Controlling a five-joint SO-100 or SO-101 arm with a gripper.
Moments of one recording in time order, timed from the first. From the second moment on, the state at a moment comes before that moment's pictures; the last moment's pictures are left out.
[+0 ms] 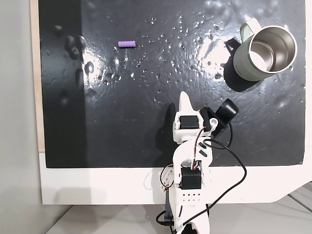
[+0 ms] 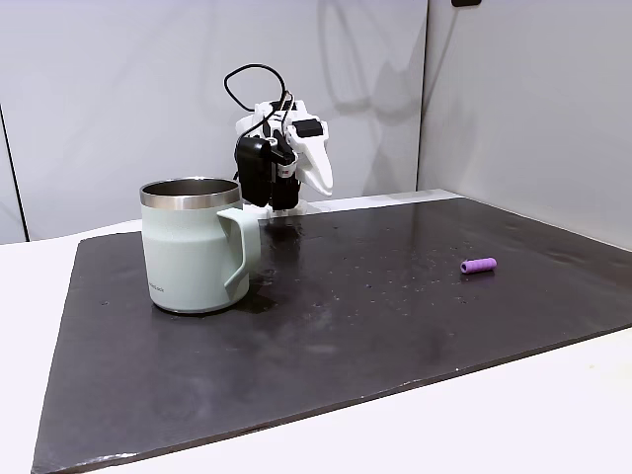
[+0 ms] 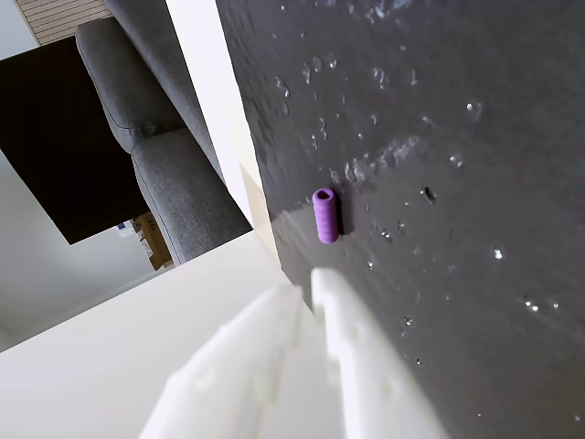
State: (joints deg) arm -1.8 190.5 179.6 36.1 1.9
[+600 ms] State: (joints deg) arm -3.0 190.5 179.6 36.1 1.9
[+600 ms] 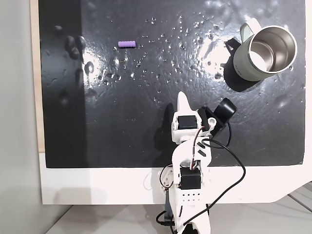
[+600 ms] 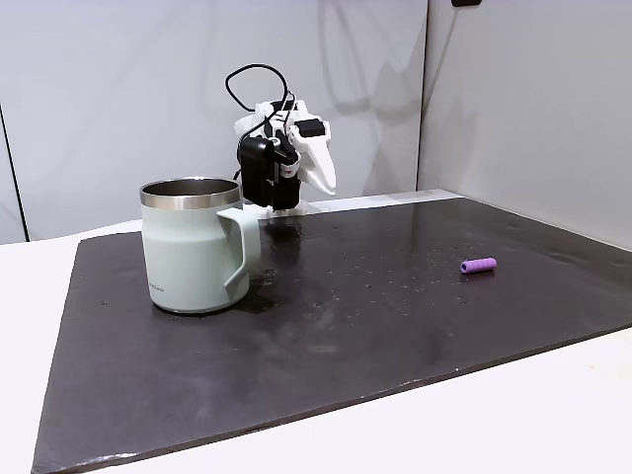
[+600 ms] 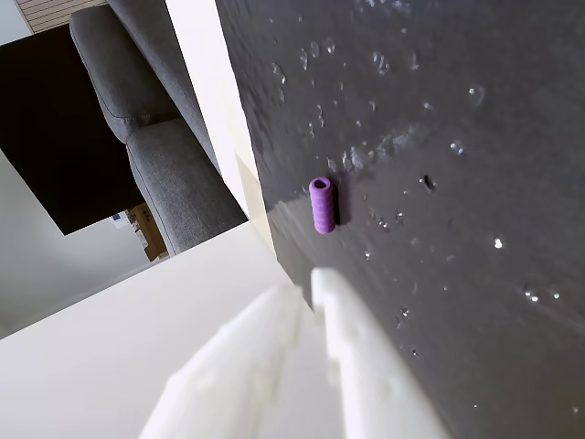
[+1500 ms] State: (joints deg) arm -12.8 126.7 121.0 59.2 15.9
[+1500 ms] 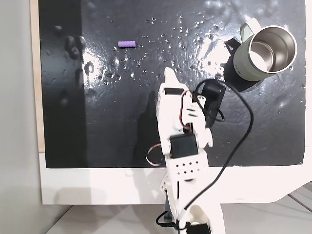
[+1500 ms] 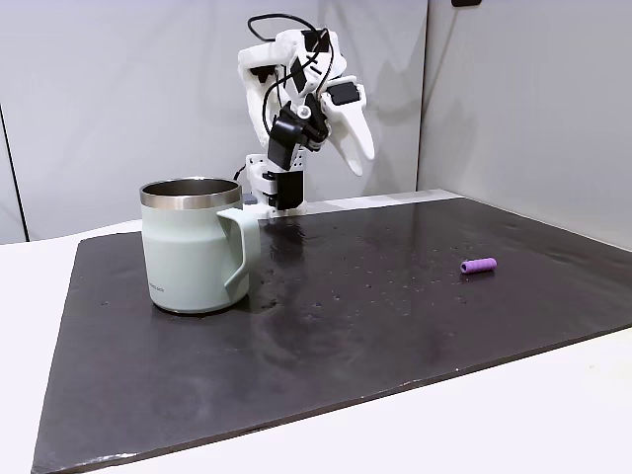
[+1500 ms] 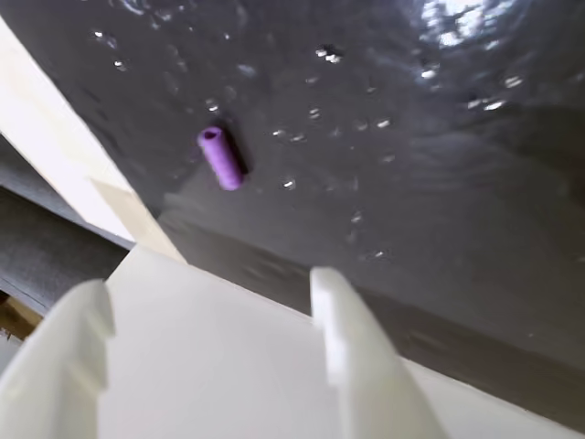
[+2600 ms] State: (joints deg) arm -22.5 48.5 32.5 82.7 24.9
